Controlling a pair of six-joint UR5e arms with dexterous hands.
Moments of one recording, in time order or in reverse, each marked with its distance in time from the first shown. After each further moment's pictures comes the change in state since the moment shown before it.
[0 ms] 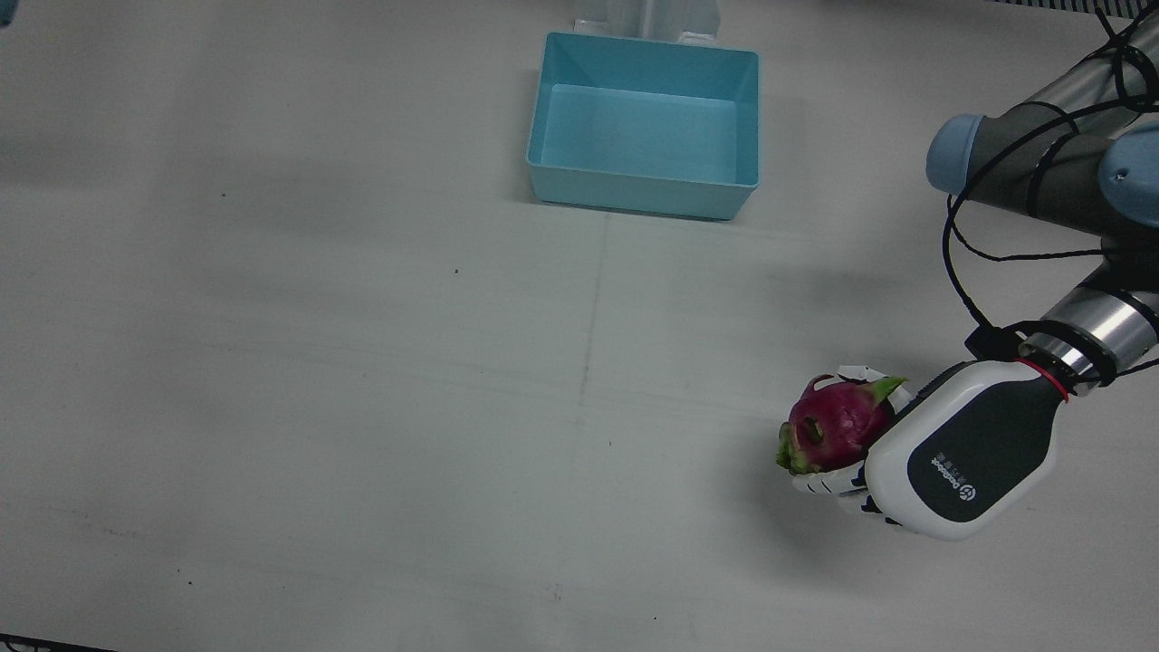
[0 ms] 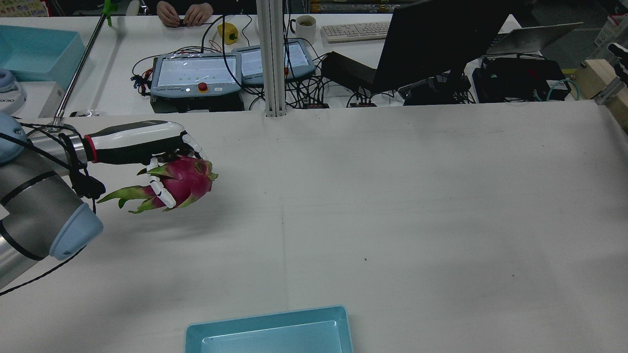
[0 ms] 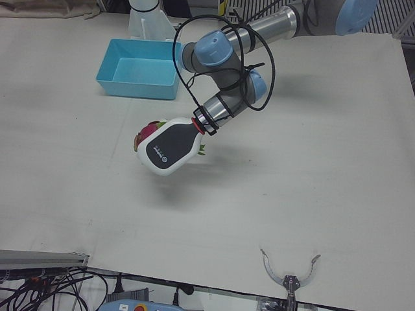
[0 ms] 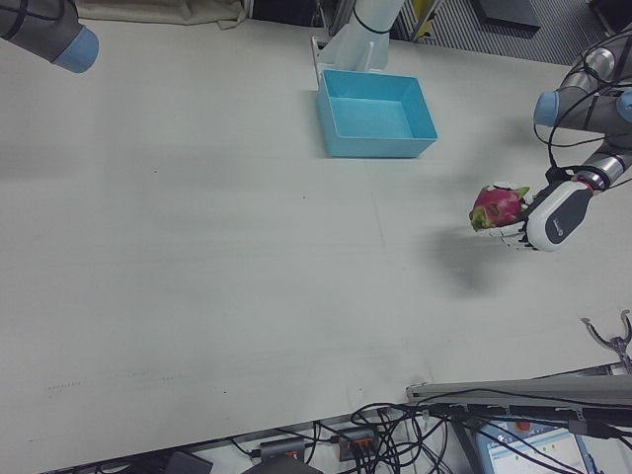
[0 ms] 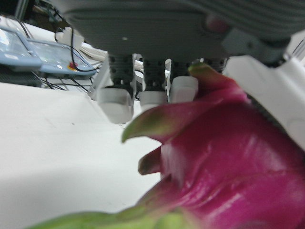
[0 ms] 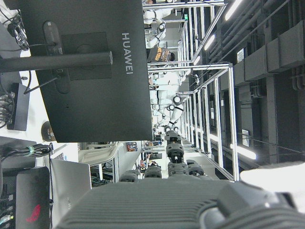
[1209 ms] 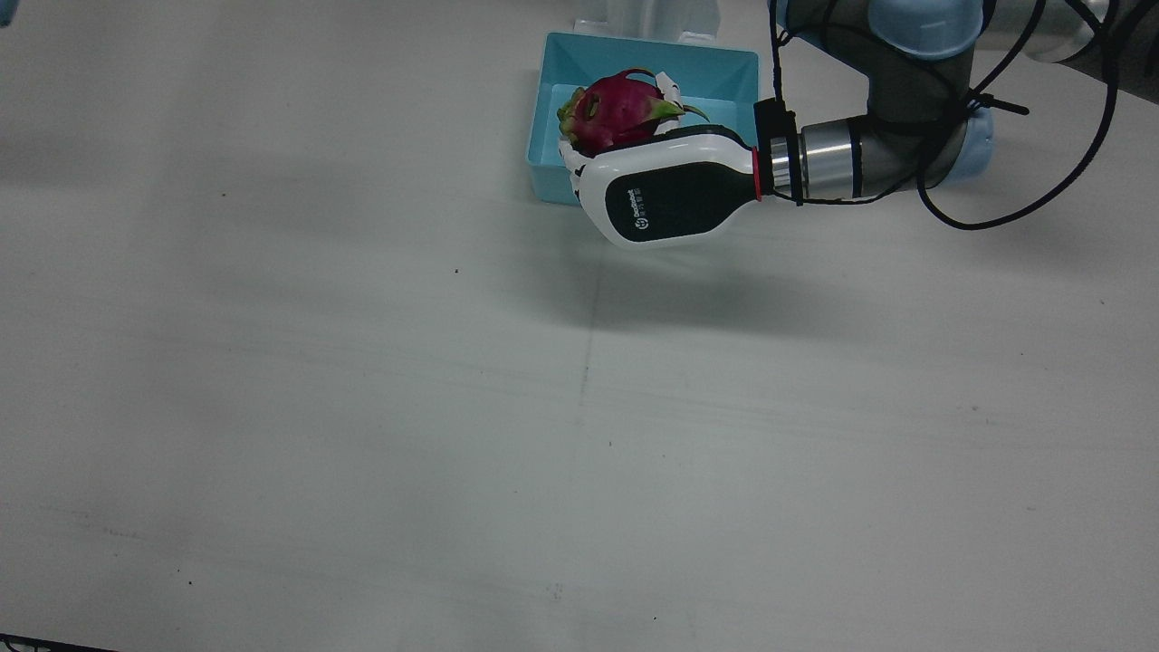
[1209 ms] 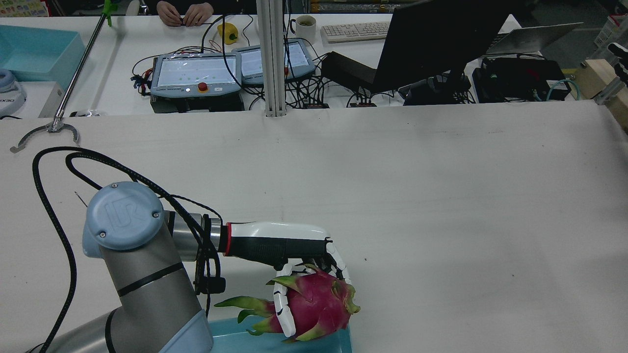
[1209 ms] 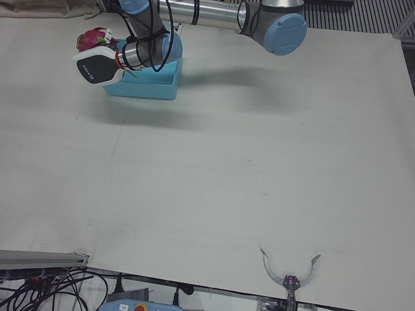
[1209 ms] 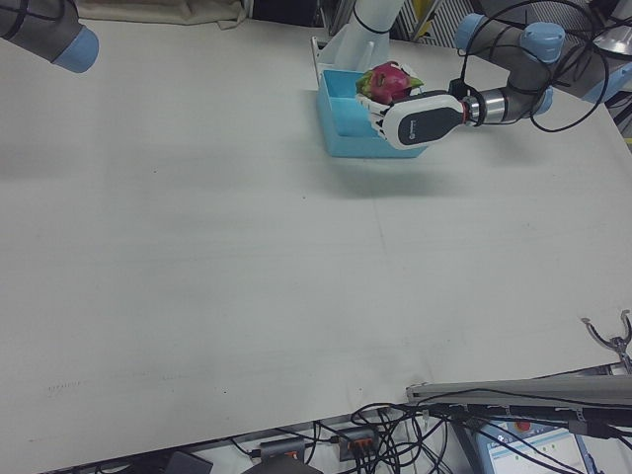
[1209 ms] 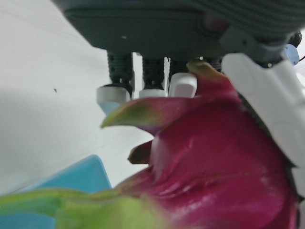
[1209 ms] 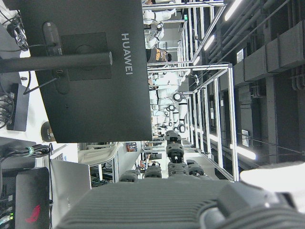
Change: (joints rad) left arm 0.368 -0.218 -0.132 0.137 0.157 -0.400; right arm 0.000 0.000 0.002 0.000 0.000 0.000
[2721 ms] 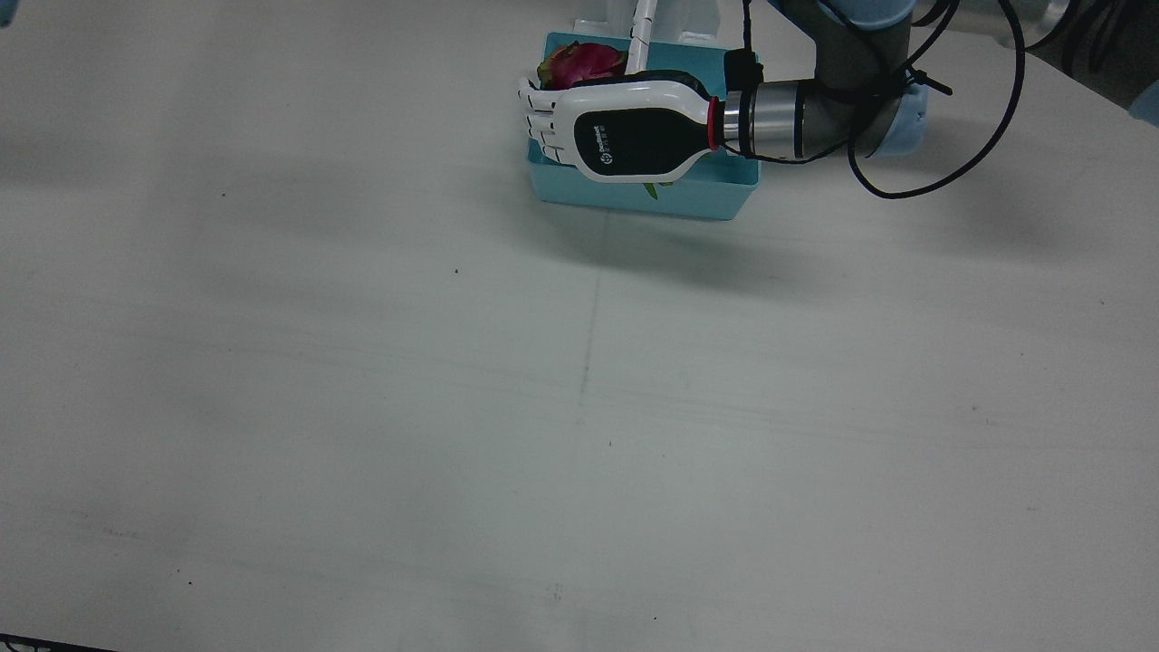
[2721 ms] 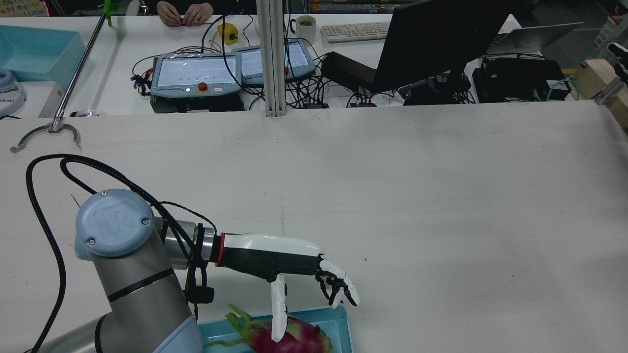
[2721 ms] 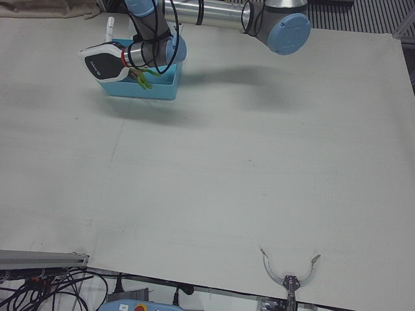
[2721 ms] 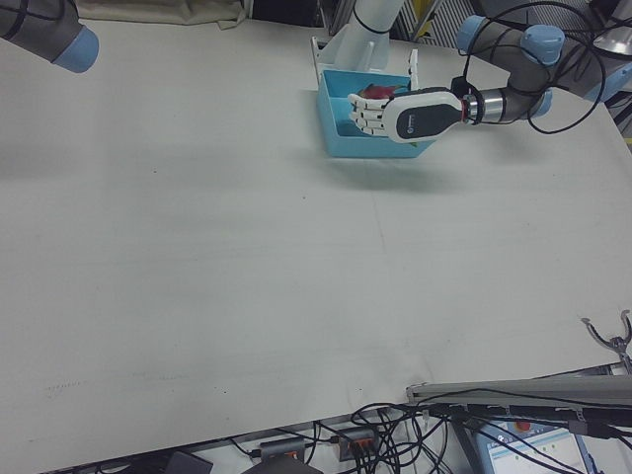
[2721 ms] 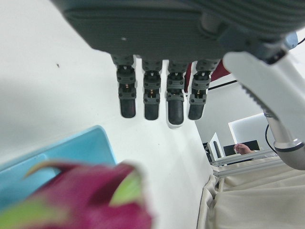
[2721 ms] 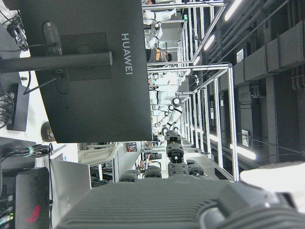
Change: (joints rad) left arm 0.002 0.034 -0.022 -0.024 0.069 -0.023; right arm 0.000 0.000 0.000 0.000 0.000 0.000
